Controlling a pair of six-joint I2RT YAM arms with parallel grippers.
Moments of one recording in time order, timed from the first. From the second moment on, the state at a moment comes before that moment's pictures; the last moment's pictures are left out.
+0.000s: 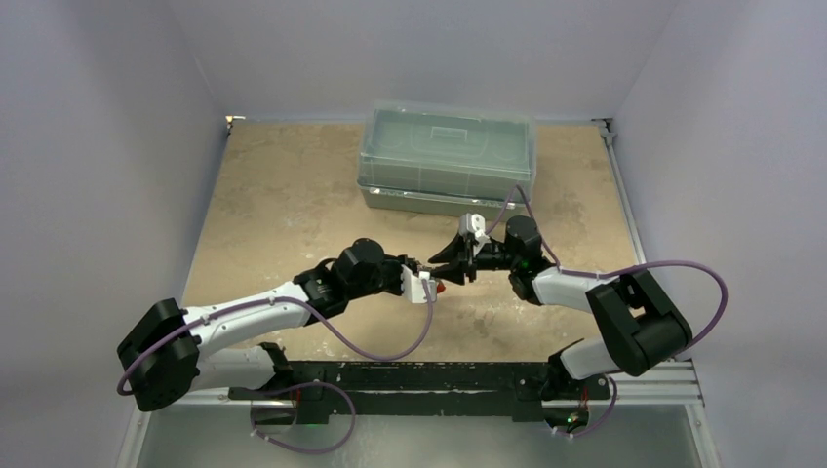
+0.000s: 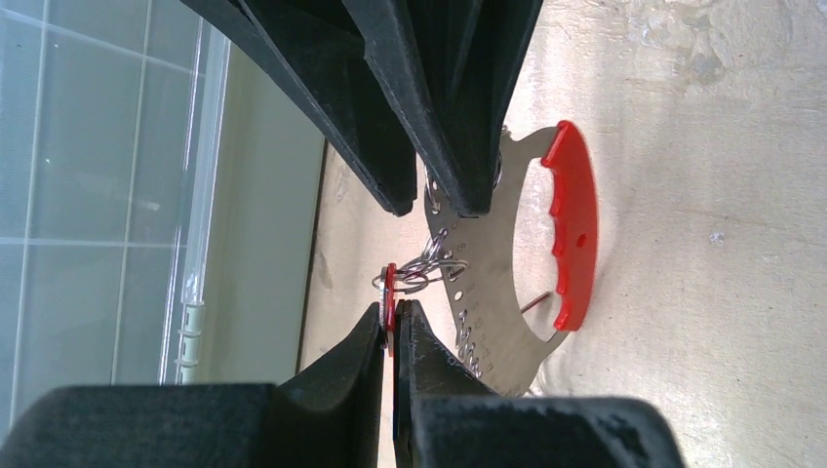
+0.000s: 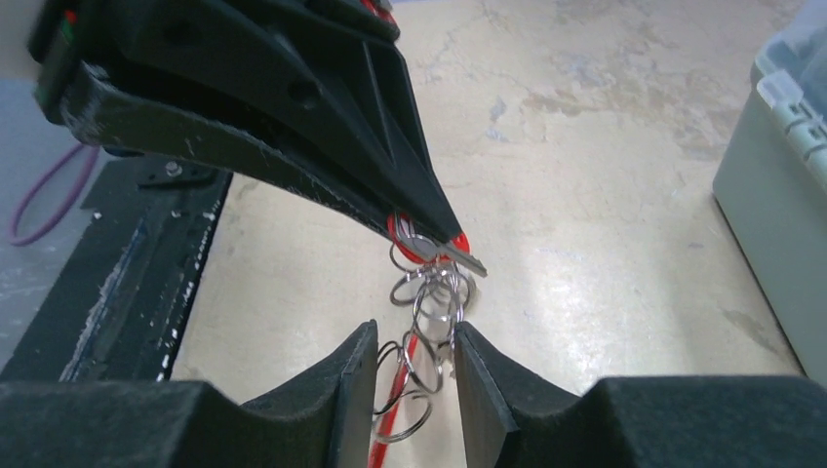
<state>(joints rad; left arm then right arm) -0.93 1.18 0.62 0.08 0.08 0.84 0.47 1.44 0.45 0.83 -1.03 -0.07</state>
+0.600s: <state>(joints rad) -0.91 1.24 0.67 0.04 0.10 0.73 0.48 1.43 0.47 0.76 -0.94 -0.15</state>
